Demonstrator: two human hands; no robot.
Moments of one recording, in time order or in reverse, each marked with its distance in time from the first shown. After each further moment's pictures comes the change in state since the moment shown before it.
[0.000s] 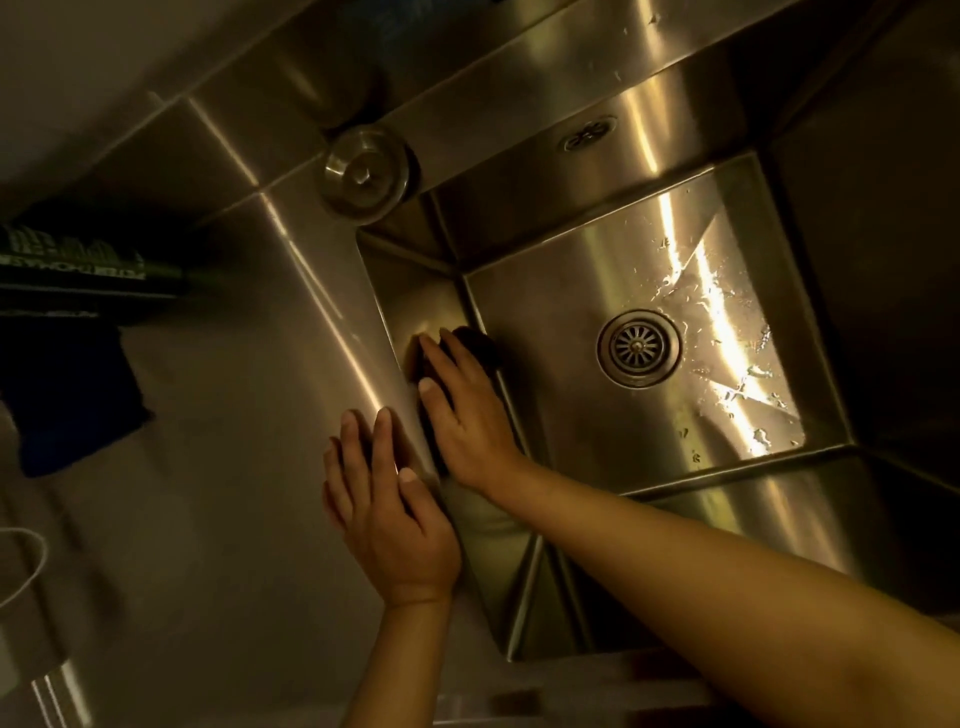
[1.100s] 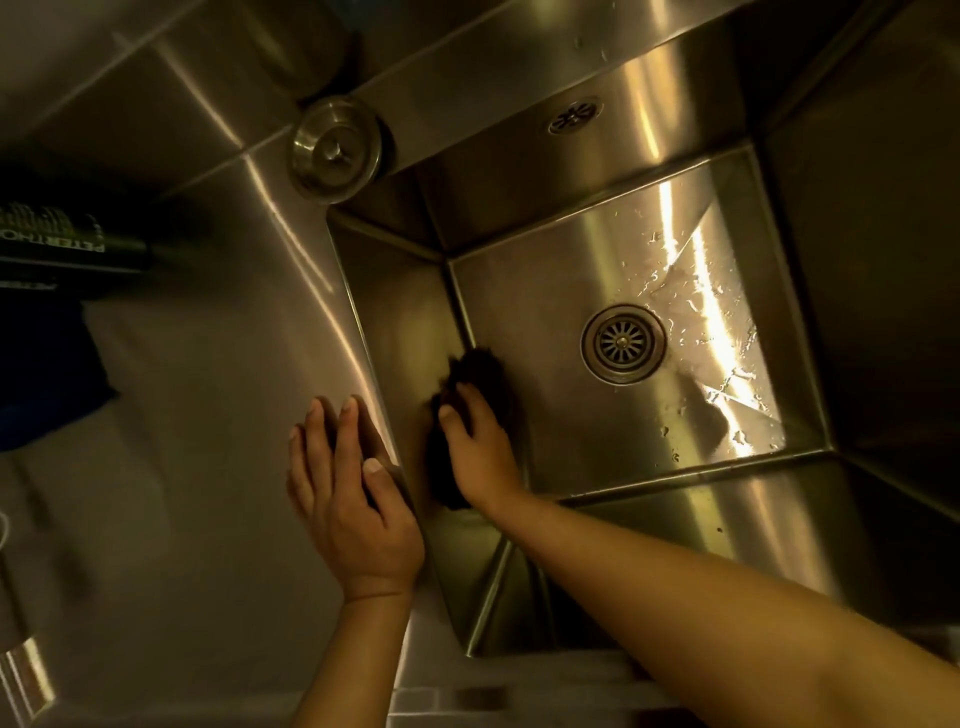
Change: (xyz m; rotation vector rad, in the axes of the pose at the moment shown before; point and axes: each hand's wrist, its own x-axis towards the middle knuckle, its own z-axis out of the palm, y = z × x) left_hand -0.002 -0.008 0.006 0.015 0.050 0.044; right_hand -0.029 0.057 0.009 0.321 0.030 0.492
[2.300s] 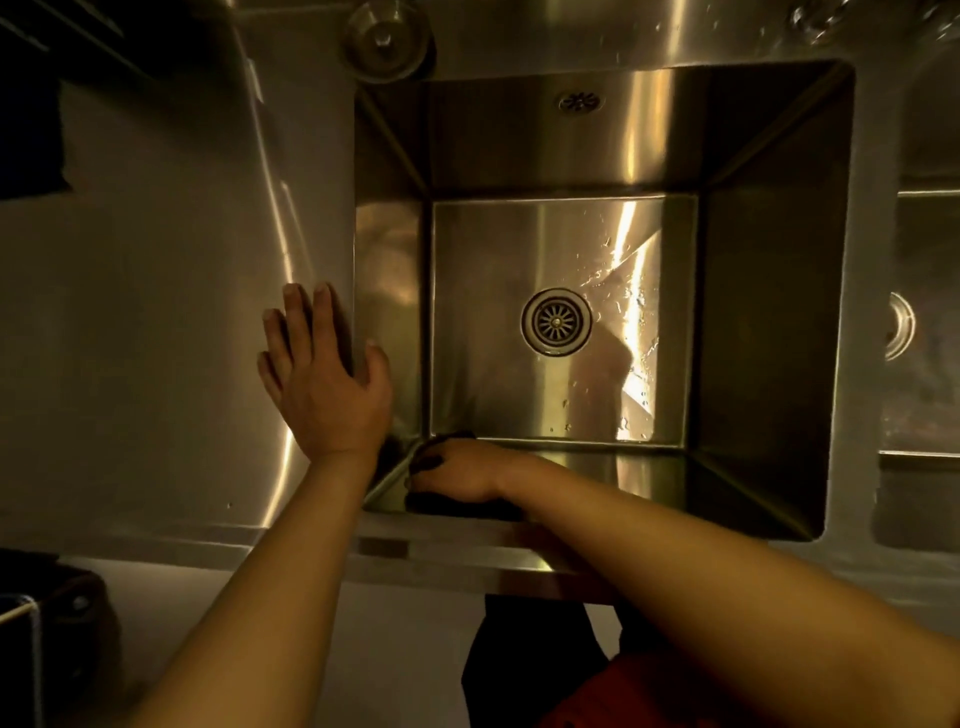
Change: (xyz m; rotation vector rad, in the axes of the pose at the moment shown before) left_hand -0.036 0.040 0.009 0.105 -0.019 -0.287; right_hand -0.093 0.006 -0.103 -1.050 -0.811 -0.004
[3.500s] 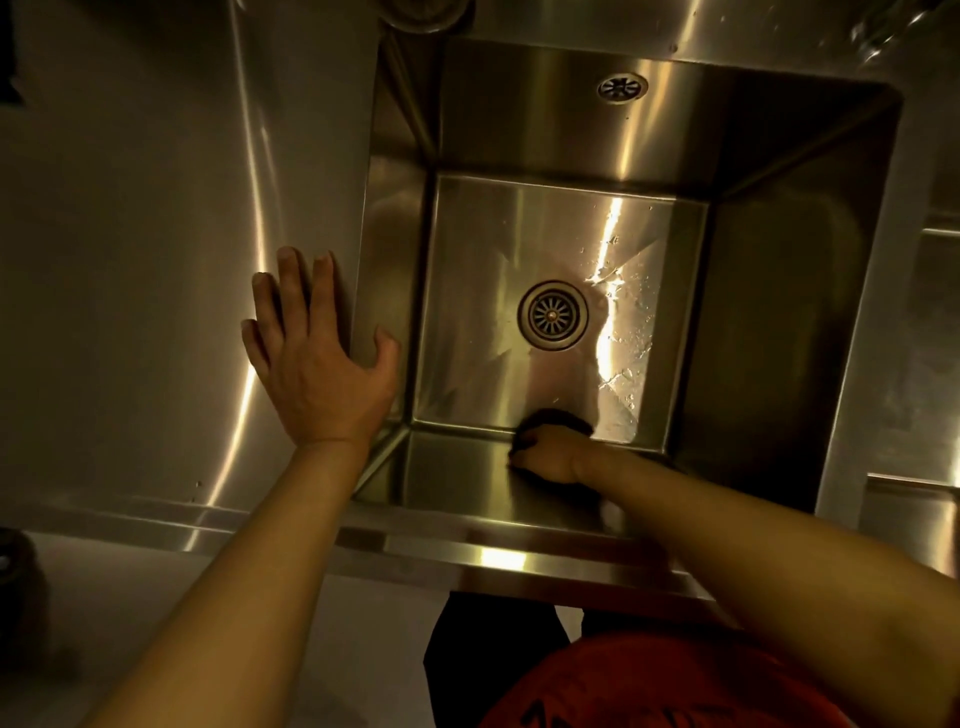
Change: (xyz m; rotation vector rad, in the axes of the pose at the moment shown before) left_hand 0.004 -0.001 0.000 -0.020 0.017 0.019; right_hand -0.017 0.117 -0.040 -0.231 0.048 0.411
